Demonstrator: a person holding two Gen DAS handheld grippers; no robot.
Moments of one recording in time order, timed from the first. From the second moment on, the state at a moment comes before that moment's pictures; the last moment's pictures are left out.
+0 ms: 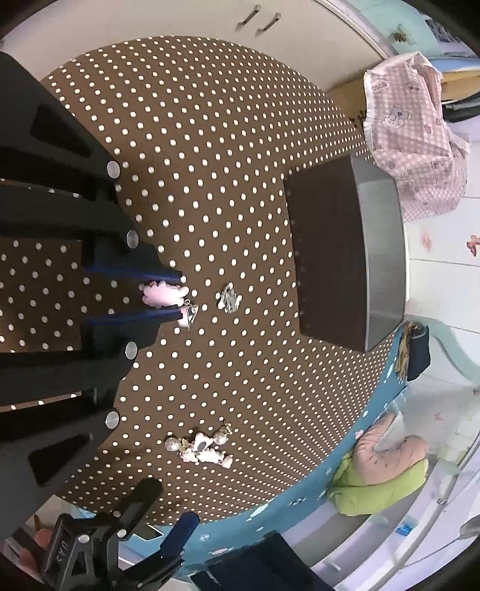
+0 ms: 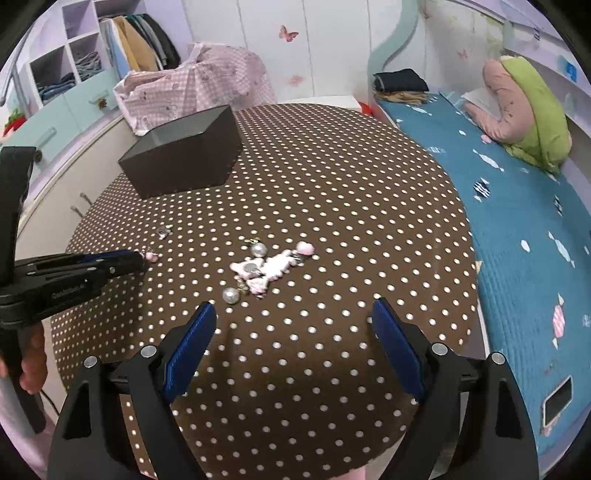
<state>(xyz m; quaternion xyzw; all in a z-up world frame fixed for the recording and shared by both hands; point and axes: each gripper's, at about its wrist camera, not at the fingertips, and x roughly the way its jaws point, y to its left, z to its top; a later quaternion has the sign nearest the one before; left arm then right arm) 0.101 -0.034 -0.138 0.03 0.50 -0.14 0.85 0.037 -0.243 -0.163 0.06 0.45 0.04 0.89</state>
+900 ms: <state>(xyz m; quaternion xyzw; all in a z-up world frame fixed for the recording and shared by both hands) 0.113 0.053 -0.087 -0.05 0.45 -0.09 0.89 0.122 -0.109 -0.165 -0.03 0.43 0.14 0.89</state>
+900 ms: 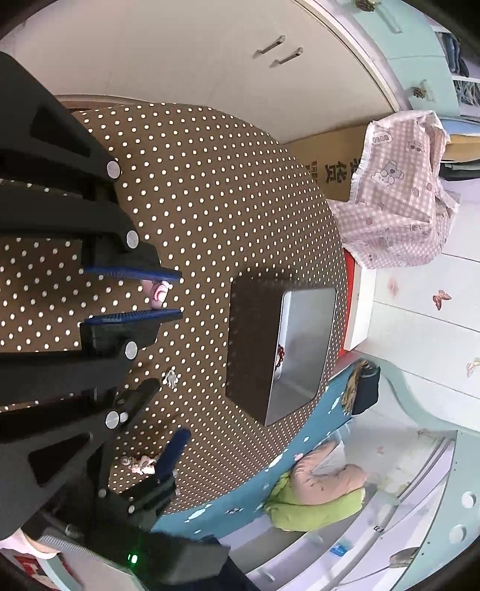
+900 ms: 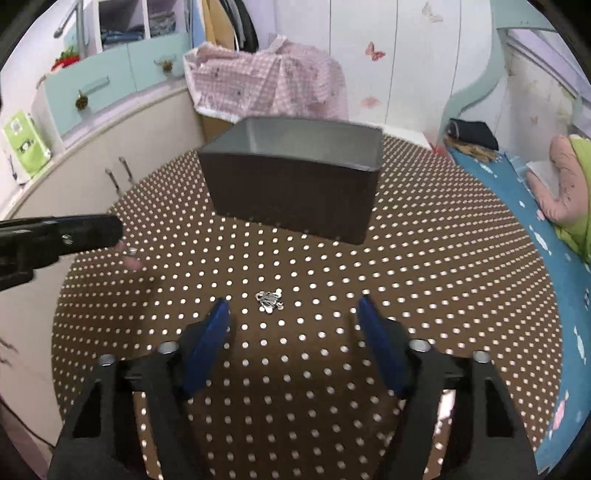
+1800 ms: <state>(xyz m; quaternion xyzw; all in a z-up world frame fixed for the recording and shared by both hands) 0.127 0.042 -0.105 -0.05 0.47 -0.11 0.88 0.118 -0.112 -0.143 -0.05 0.42 0.13 0.90</state>
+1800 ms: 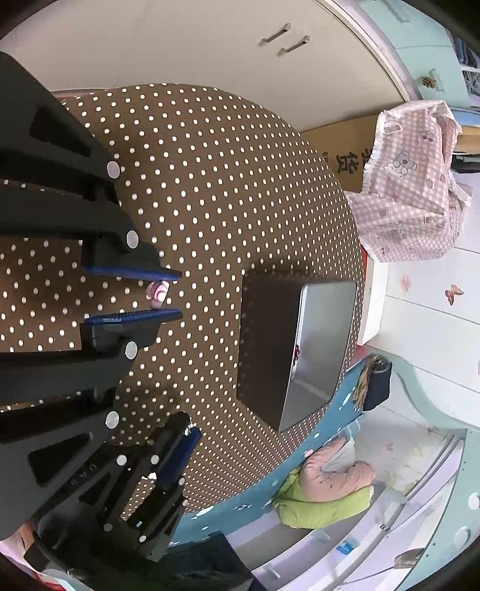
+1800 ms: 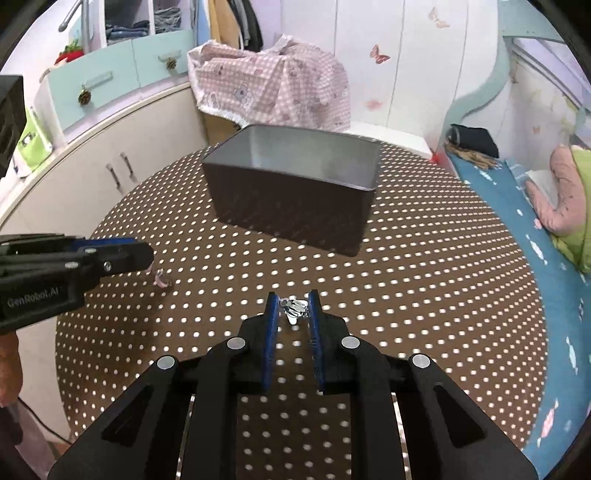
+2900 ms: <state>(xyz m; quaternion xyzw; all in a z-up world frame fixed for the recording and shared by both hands) 0.214 0.001 -0.040 -0.01 0.42 -0.13 0.90 0.210 -0.129 -0.076 0.00 0.36 0.14 0.92</state>
